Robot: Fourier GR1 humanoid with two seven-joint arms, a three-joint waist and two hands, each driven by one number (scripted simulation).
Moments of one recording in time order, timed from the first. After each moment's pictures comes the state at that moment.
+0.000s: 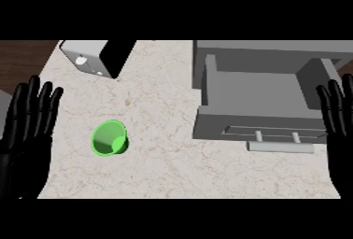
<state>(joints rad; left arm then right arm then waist) 0.01 0.08 -0.04 -2.10 0.00 0.03 0.00 0.01 -0.08 -0.03 -2.10 -0.01 0.01 -0.01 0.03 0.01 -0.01</state>
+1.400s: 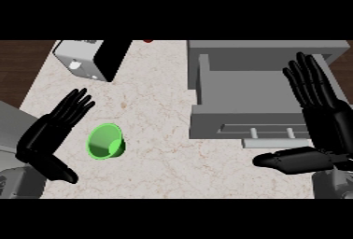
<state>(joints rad) -0.16 0.31 0.13 -1.31 0.37 -0.65 -0.16 -0.19 -0.15 -0.05 -1.89 -0.08 0.15 0.07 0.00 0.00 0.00</state>
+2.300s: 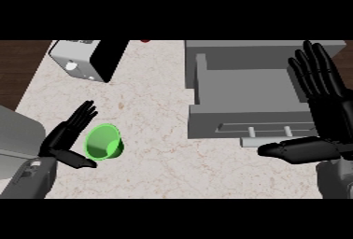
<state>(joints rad) -0.41 0.35 0.13 -0.52 -0.03 -0.53 -0.68 -0.25 -0.17 -0.09 -1.87 -0.09 0.16 0.09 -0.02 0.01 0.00</state>
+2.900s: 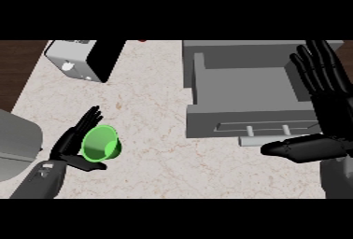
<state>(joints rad) -0.47 0.32 0.10 -0.30 -0.10 -0.44 -0.87 -0.28 -0.18 -0.10 -1.87 -0.12 0.17 0.12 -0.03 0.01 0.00</state>
